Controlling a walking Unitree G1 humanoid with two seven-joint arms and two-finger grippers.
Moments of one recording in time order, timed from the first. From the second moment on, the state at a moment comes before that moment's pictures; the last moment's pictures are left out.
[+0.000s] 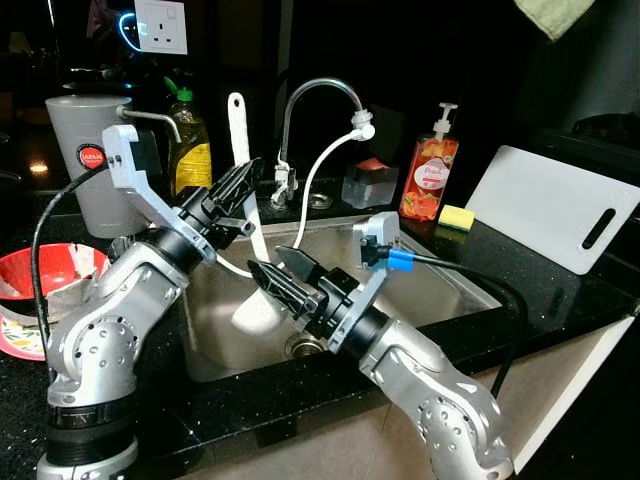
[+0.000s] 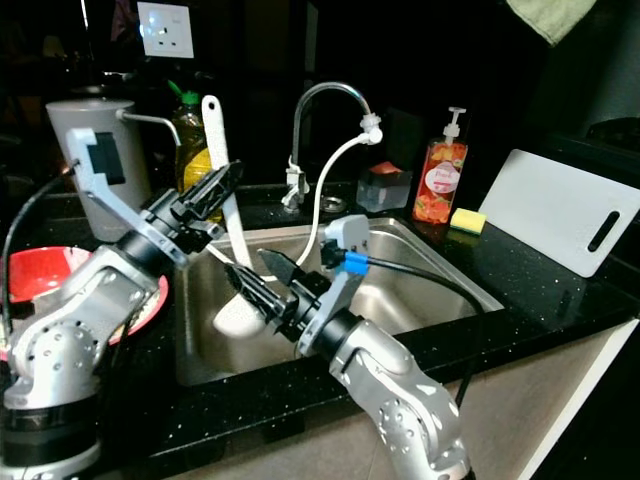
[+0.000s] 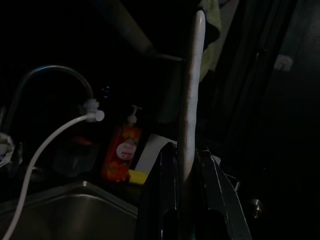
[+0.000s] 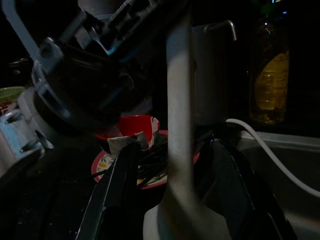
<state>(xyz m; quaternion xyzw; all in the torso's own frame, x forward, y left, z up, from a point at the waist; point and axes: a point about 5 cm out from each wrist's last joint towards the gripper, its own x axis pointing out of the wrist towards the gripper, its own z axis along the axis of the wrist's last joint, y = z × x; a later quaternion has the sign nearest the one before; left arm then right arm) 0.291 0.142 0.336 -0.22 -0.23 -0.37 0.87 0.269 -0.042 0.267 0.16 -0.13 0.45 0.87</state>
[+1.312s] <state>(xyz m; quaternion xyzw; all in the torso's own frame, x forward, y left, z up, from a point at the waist) 0.286 0.121 0.328 -0.19 -0.20 -0.40 0.88 0.275 -0.042 0.262 0.16 -0.11 0.42 0.89</state>
